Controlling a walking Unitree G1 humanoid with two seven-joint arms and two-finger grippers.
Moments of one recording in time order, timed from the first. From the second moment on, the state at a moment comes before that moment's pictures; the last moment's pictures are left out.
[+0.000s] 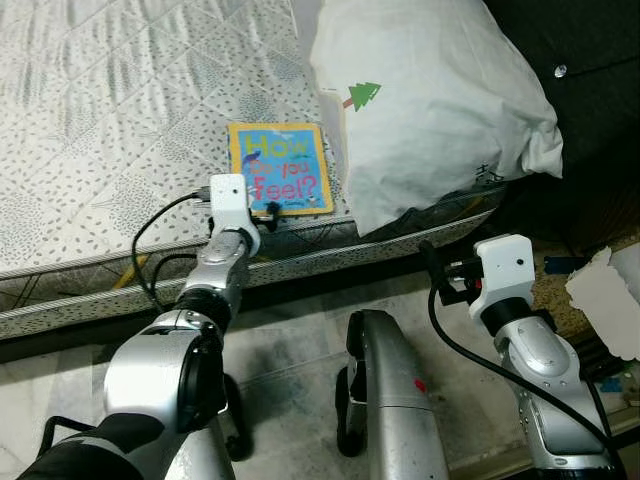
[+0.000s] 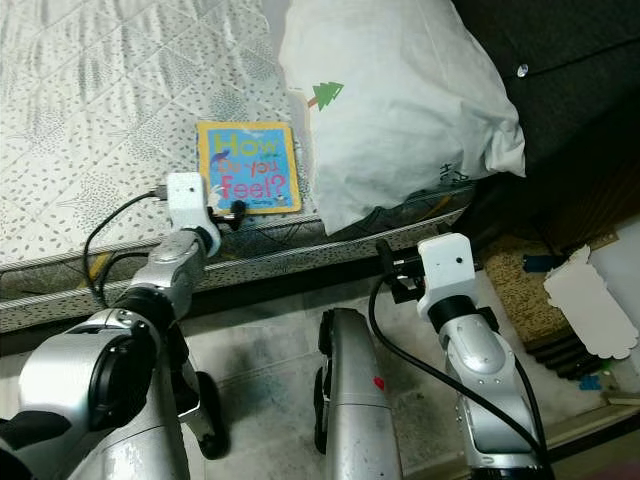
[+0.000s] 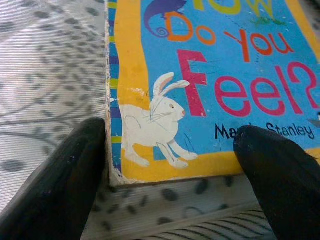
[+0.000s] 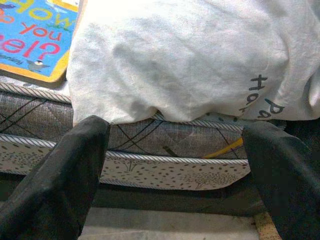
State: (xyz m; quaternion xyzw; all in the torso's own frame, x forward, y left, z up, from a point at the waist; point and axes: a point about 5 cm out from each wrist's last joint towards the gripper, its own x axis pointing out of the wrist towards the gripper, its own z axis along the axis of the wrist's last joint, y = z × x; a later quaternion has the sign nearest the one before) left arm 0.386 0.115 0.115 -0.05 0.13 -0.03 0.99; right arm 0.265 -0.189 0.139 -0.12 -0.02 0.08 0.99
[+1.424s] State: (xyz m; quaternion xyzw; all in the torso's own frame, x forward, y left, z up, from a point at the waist) left arm 0.334 0.174 0.114 0.00 -0.03 0.02 1.00; right arm 0.316 -0.140 0.138 -0.04 -0.07 0.09 0.99
